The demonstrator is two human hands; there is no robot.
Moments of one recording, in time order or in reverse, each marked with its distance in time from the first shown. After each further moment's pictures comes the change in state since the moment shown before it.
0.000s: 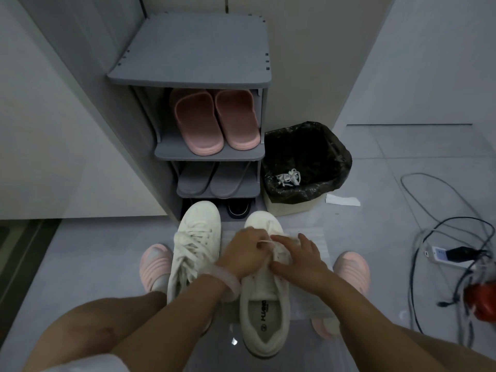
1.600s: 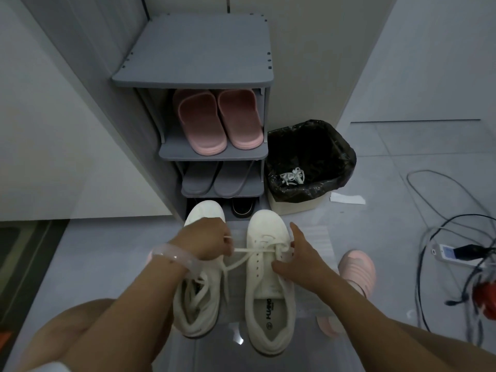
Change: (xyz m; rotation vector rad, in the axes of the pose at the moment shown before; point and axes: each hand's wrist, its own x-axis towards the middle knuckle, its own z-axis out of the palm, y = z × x) left_hand -0.010 -0.024 -0.073 0.400 -0.215 -0.166; right_hand -0.002 -0.011 0.000 0.361 0.045 -0.059
